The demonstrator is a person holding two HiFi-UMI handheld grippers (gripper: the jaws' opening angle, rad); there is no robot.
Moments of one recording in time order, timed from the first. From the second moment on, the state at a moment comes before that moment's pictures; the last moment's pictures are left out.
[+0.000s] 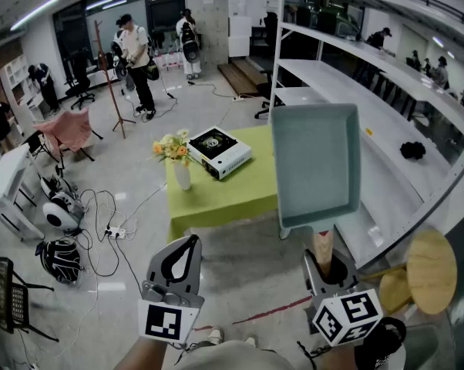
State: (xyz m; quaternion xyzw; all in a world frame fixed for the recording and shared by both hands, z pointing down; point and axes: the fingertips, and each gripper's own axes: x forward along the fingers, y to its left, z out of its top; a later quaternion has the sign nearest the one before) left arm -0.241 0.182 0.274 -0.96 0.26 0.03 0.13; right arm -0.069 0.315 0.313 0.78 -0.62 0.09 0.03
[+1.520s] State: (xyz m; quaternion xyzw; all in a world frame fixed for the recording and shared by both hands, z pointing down) left arm -0.163 0.152 0.318 -0.95 0.28 0.03 0.12; right arm 0.014 0.276 0.379 0.75 -0.64 0.14 0.05
